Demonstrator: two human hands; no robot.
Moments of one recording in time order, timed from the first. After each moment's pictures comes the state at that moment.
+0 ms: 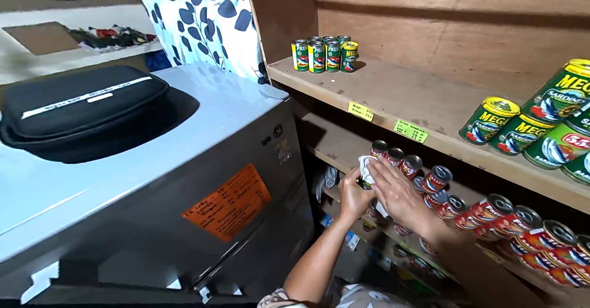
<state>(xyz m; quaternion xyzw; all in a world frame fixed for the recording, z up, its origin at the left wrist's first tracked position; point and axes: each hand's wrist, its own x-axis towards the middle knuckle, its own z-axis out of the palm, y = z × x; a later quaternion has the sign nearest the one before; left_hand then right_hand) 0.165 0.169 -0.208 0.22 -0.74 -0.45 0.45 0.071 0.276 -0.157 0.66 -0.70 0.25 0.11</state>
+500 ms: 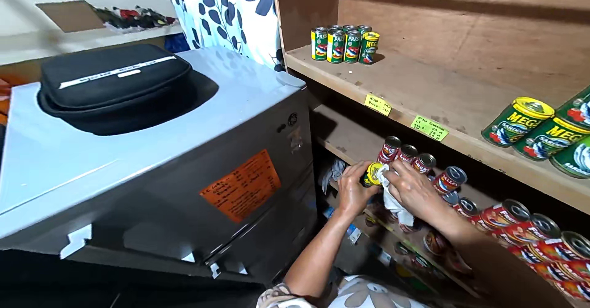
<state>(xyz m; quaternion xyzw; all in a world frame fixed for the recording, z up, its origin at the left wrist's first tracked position) 0.189 0.157 -0.215 0.24 -0.80 -0.32 0.44 0.059 0.269 -0.156 0.68 -0.70 0.15 0.11</state>
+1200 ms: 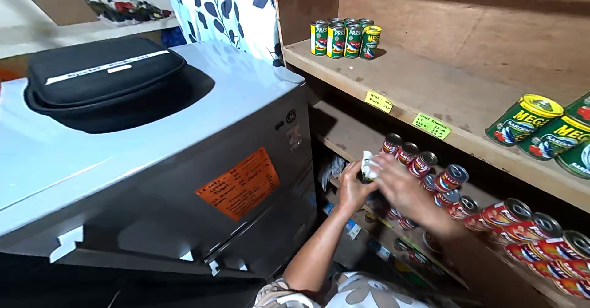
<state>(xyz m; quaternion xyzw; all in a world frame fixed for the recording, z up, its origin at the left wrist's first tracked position) 0.183 0.148 -0.226 0.20 -0.75 -0.43 0.47 0.068 0.262 -0.167 0.69 -0.64 0.32 0.07</state>
